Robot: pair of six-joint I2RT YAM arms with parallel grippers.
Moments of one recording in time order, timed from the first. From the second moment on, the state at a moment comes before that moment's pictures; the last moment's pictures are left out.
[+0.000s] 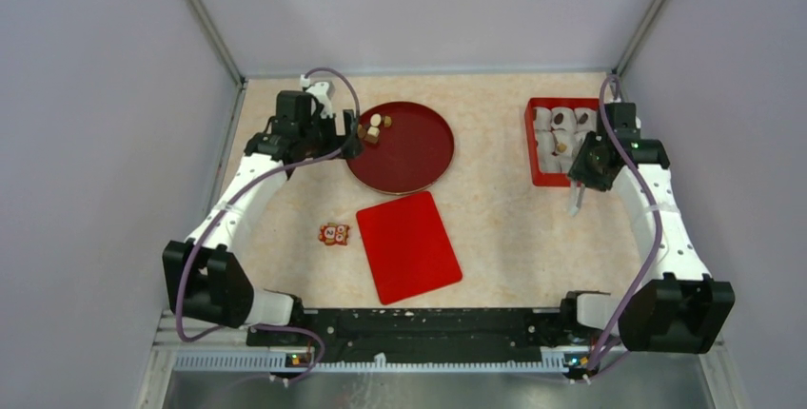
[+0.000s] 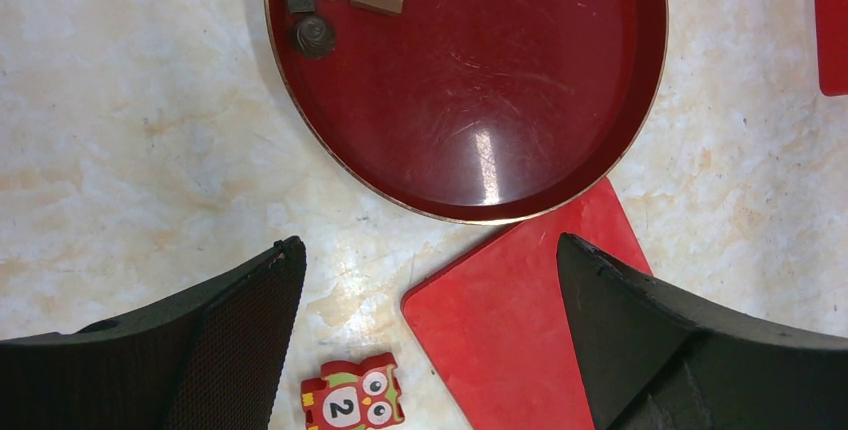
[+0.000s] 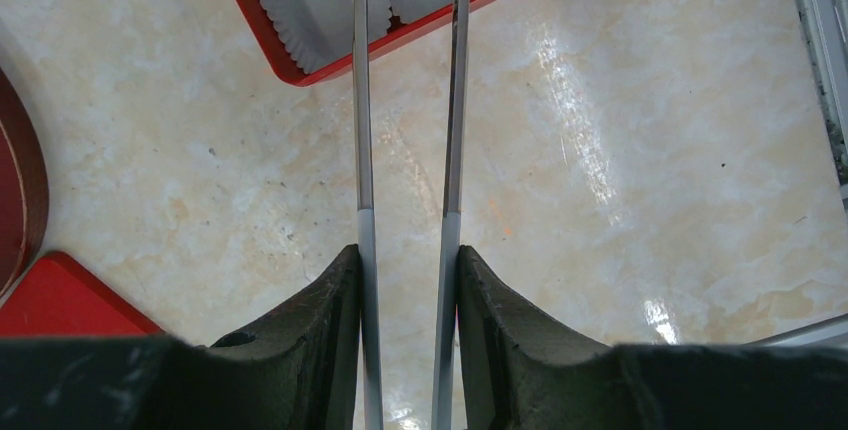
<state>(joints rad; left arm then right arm) -0.20 1.38 1.20 -0.52 0.21 -0.21 -0.04 1.22 1.16 -0.95 0.15 0.41</state>
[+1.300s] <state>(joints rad) -0.22 1.48 1.10 -0.11 -0.03 -0.35 -0.19 1.36 1.33 -1.05 -0.01 0.44</state>
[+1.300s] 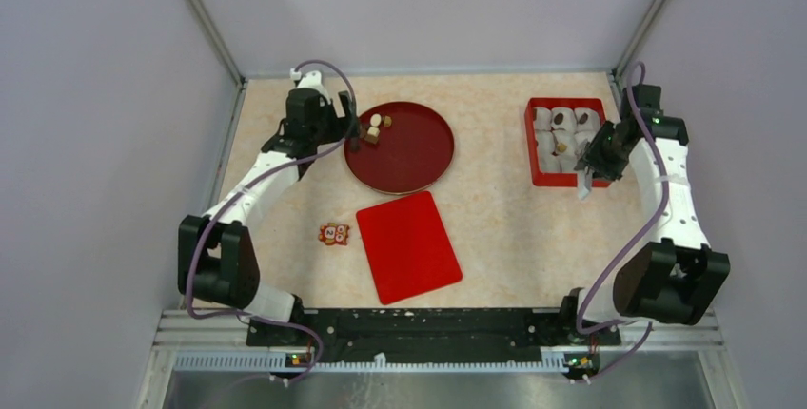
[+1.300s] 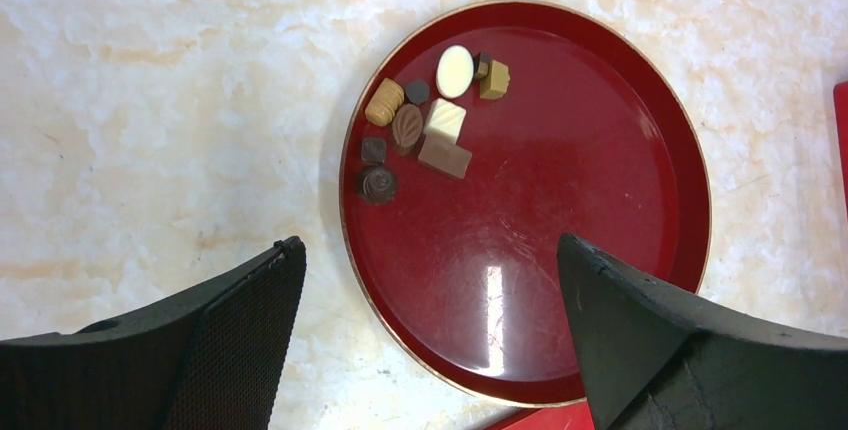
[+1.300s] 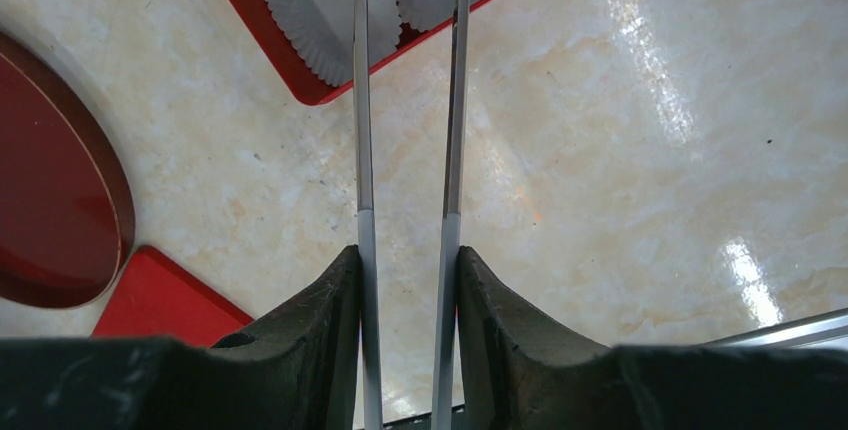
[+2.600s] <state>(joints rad) -0.22 1.53 1.23 -0.20 -0.06 -0.28 -0.33 1.45 1.33 -1.03 -0.03 0.38</state>
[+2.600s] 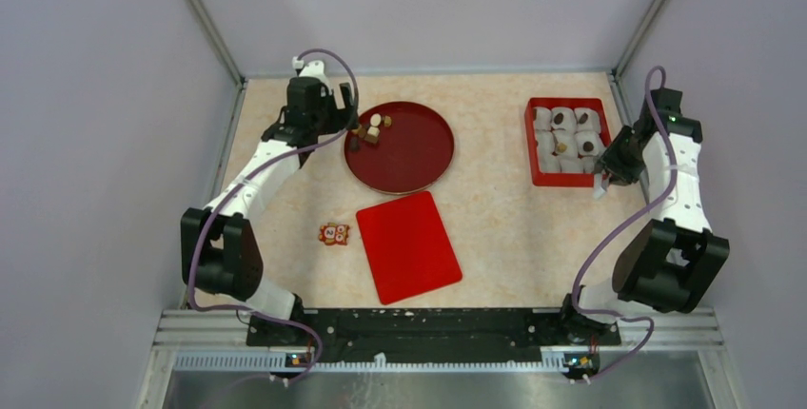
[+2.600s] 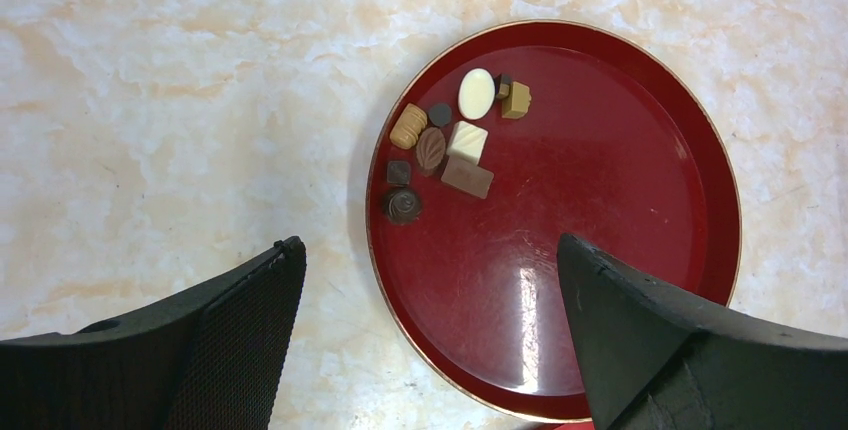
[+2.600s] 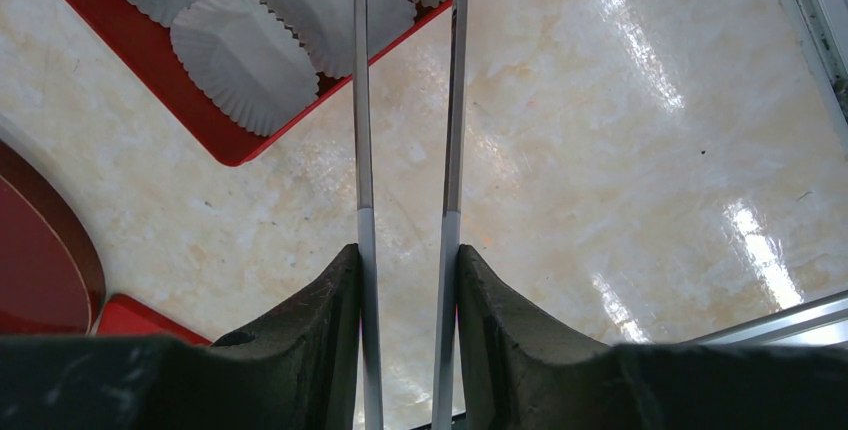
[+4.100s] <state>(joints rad) -0.22 1.56 1.26 -0.20 -0.07 -0.25 -0.33 1.45 1.32 -1.00 -0.04 0.37</state>
